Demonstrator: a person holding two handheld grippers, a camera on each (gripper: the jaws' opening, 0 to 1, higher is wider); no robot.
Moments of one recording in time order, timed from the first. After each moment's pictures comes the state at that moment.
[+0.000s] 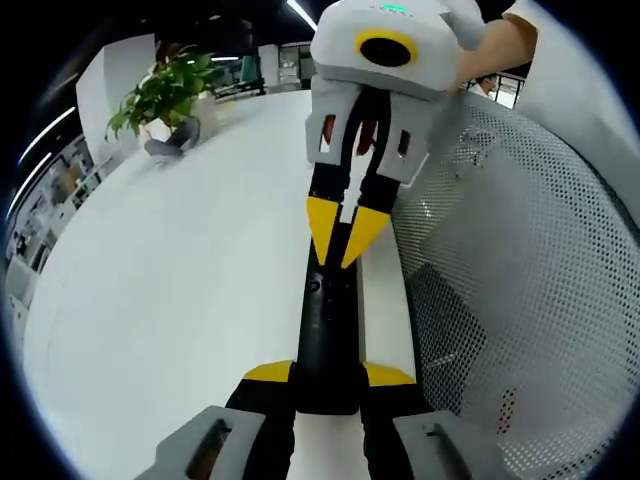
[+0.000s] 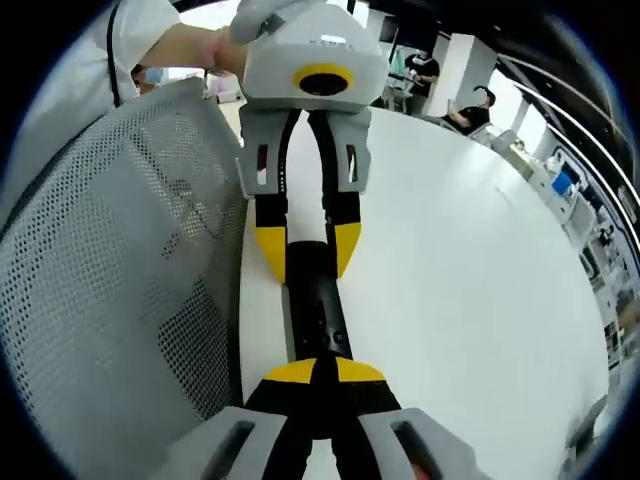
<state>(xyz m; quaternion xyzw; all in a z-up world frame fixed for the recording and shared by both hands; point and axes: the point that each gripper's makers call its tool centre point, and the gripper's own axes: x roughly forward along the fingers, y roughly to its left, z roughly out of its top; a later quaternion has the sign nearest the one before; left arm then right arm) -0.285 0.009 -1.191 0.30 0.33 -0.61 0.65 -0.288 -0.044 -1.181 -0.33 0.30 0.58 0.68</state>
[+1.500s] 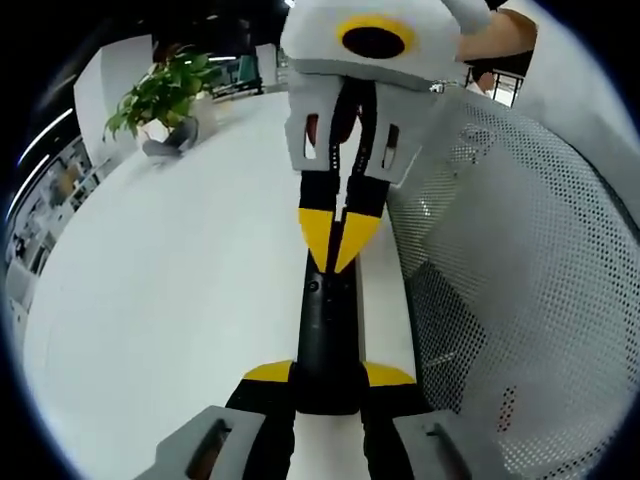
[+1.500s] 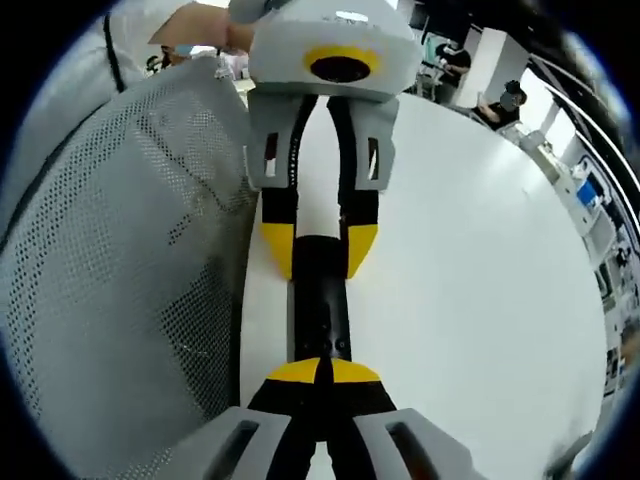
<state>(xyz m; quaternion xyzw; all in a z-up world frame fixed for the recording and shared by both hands) -0.286 0.009 -1.191 0.31 0.33 -0.62 0.65 -0.286 -0.038 -1.185 -0.42 0.38 0.59 0.58</state>
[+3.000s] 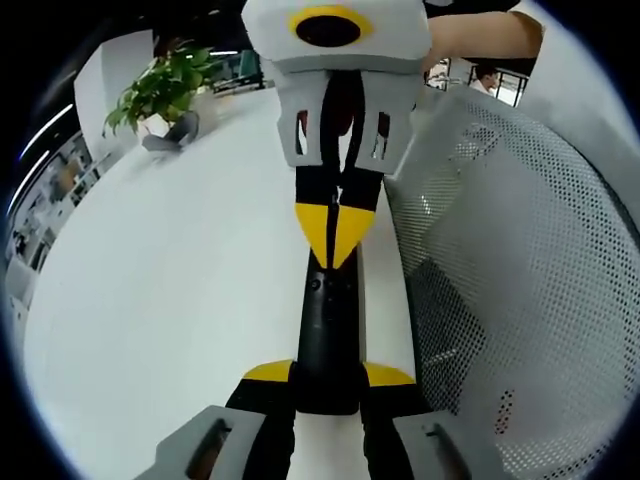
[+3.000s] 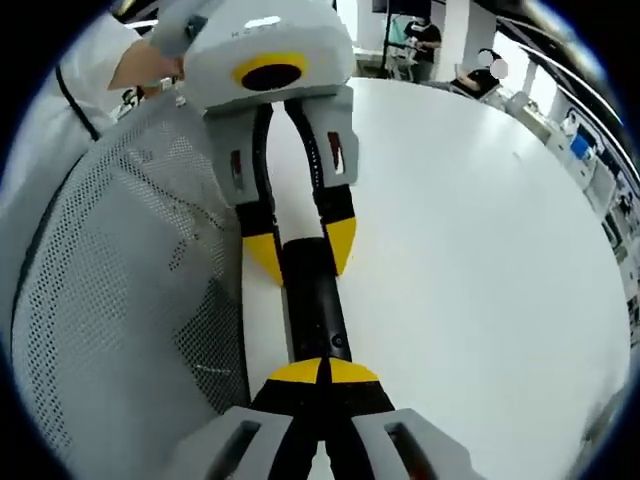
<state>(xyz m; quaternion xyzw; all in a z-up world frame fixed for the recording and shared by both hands) -0.286 0.008 -1.192 0.31 0.34 -0.61 0.65 -0.285 -0.045 -1.182 -0.31 0.40 0.59 0.63</state>
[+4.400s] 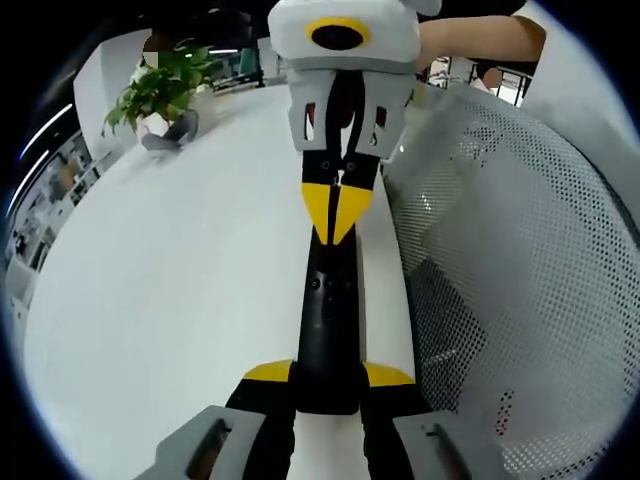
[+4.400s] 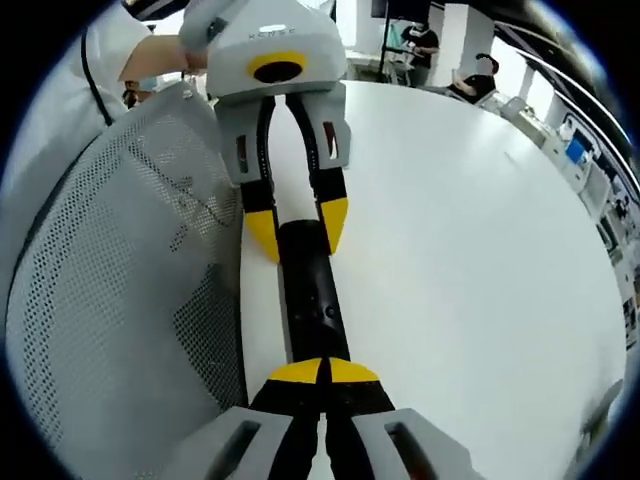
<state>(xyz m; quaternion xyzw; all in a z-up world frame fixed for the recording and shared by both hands) -0.286 0.008 -1.192 0.31 0.34 -0.61 0.65 -0.285 -0.062 -1.183 -0.32 0.38 0.58 0.64</state>
